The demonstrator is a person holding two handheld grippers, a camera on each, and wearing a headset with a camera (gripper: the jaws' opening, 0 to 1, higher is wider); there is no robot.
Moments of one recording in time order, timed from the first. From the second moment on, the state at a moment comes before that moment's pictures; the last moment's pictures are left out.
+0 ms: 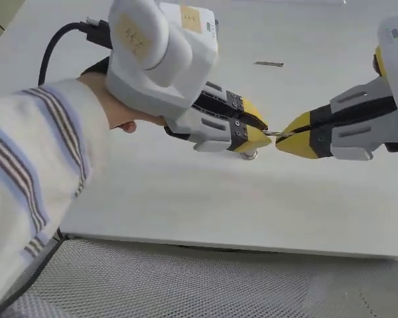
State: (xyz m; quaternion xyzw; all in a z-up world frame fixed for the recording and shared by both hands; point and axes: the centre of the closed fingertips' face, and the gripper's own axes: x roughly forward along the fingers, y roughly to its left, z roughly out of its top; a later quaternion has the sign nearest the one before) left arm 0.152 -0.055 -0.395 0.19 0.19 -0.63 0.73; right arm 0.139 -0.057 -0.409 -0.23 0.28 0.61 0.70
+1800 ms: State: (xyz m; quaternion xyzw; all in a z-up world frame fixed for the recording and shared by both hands) left arm 0.193 -0.051 -0.445 0.21 0.26 -0.58 0.74; right arm 0.186 -0.076 -0.460 -0.28 0.29 0.56 0.72
